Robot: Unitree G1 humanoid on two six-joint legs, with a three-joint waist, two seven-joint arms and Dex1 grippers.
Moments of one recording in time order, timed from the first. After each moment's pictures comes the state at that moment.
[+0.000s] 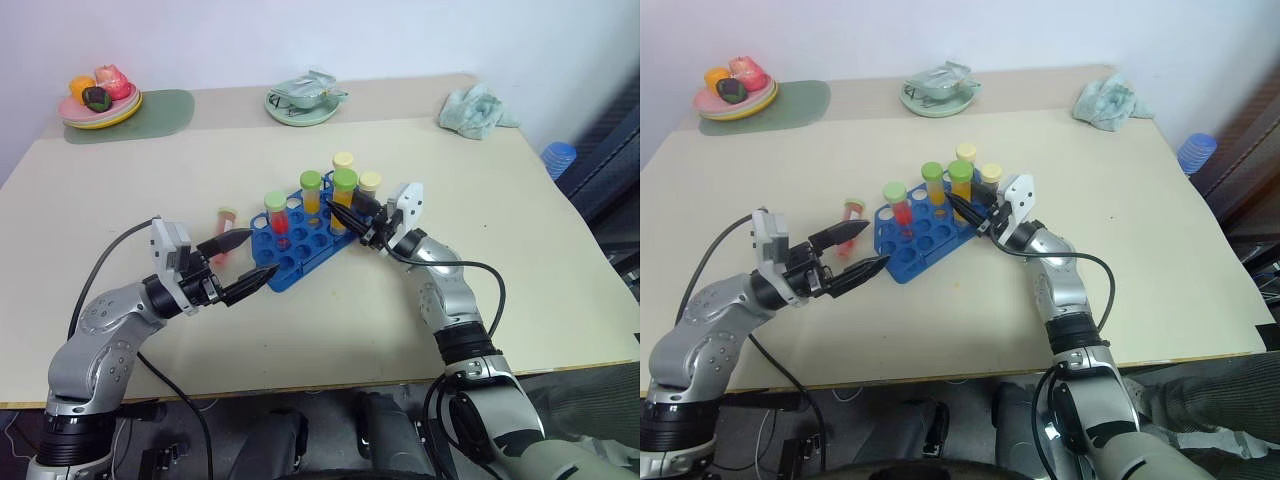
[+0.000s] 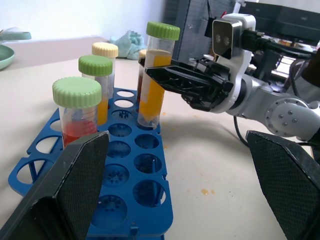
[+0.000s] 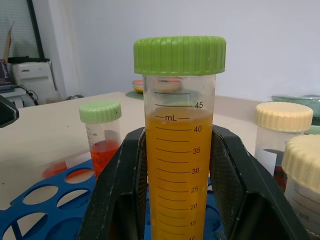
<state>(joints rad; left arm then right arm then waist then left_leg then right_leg) -0.09 0.55 0.19 -0.33 -0.69 0.40 -0.90 -0.57 -0.15 0.01 0.40 0.32 -0.16 0.81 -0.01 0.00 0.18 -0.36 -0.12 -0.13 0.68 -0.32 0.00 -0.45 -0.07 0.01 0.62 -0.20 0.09</state>
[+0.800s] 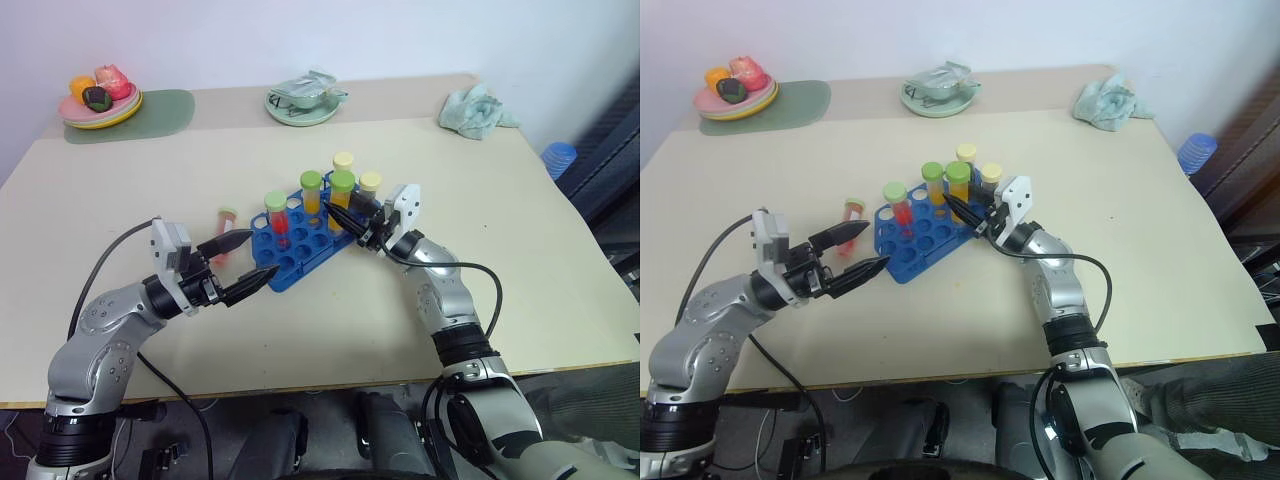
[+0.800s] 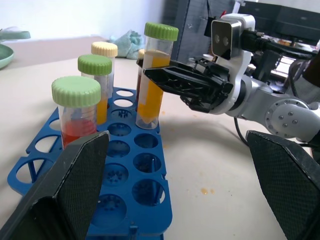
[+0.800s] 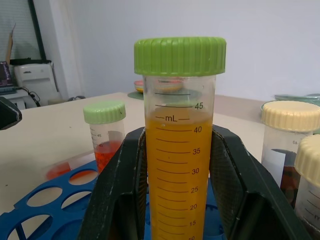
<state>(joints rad) -0.08 0.55 0.19 -0.34 -0.69 0.40 -0.90 -0.57 -0.14 0.02 0.42 0.32 -0.17 0.81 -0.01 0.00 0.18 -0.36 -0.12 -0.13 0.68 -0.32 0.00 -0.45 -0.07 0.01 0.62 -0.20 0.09</state>
